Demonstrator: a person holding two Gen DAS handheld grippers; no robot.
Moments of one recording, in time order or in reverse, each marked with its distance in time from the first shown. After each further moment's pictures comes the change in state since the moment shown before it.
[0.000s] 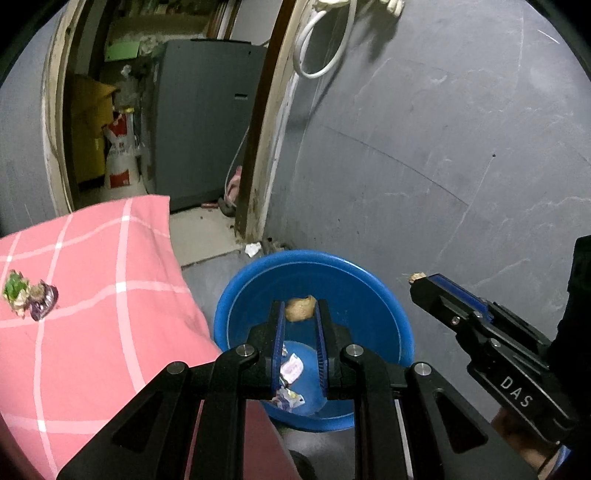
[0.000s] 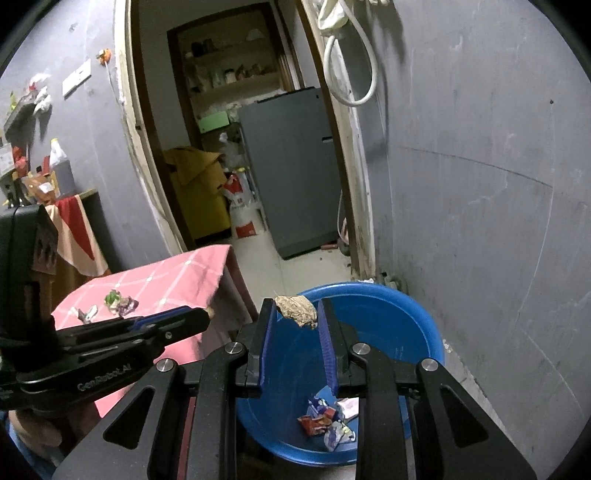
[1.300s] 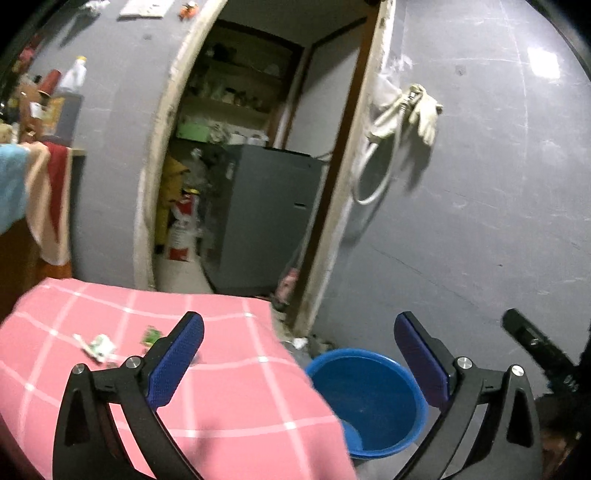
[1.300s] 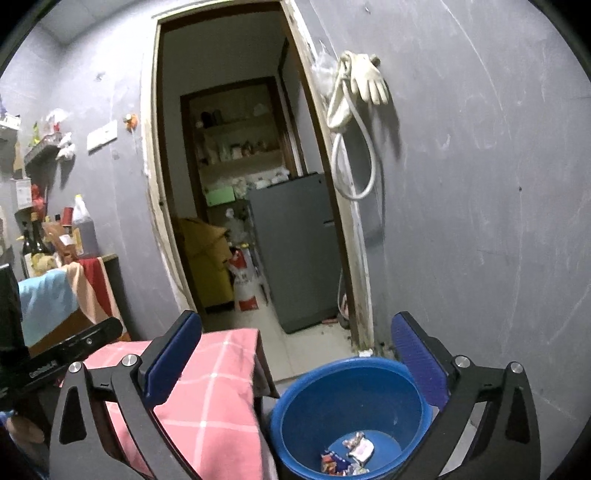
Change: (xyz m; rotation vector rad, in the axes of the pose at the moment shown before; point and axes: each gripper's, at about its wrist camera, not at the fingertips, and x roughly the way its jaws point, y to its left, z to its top) left arm -0.190 0.040 -0.001 -0.089 -0.442 0.181; right arm -0.098 0.058 0.030 -0.010 -0.325 -0.023
